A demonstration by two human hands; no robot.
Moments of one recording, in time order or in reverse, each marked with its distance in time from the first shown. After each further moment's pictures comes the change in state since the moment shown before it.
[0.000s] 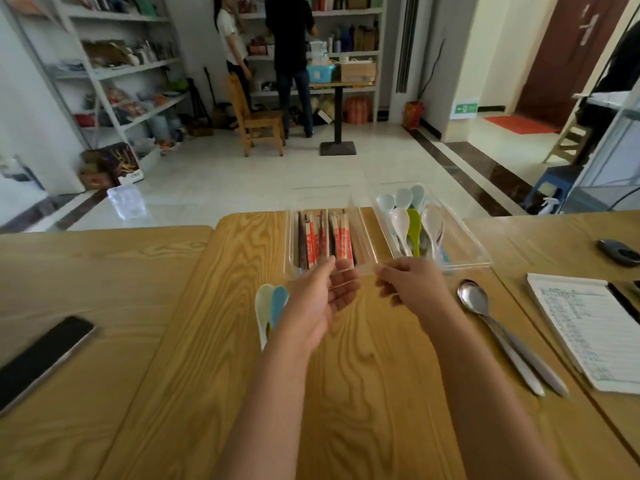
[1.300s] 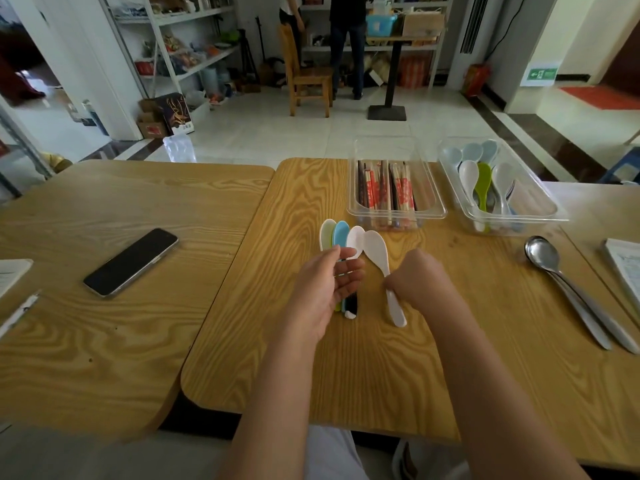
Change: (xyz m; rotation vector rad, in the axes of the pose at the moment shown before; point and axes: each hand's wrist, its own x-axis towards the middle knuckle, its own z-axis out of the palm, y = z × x) left_hand -0.073 -0.027 -0.085 0.022 0.192 0.020; right_hand -0.057 0.022 0.087 -0.709 -0.132 0.088
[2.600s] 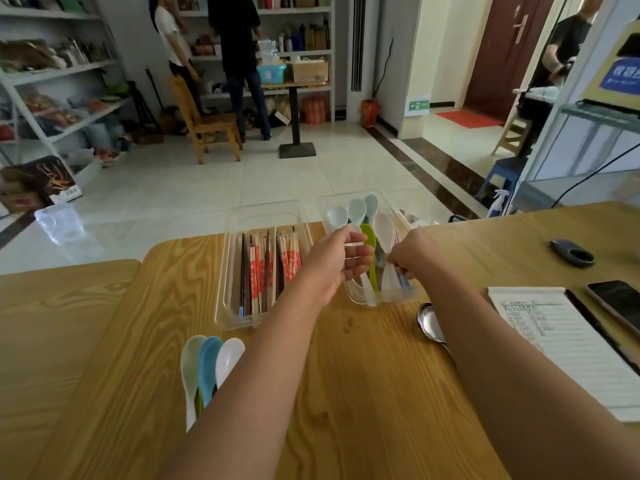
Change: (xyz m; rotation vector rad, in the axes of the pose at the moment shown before) left_hand 0.148 0.044 0.222 0.244 -0.382 -0.032; right_hand 0.198 0.095 -0.162 0.203 0.182 0.304
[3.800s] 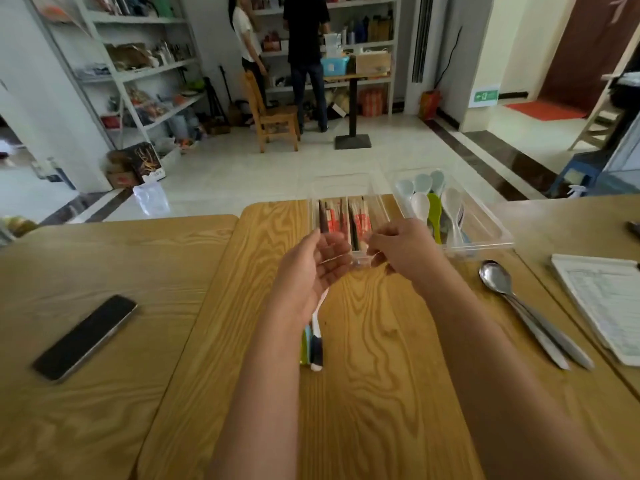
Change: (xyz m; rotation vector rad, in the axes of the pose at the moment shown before) left_hand -0.165 -0.026 -0.105 -0.268 0.240 0.134; right_hand -0.207 -0.038 0.053 0.398 -0.166 -0.464
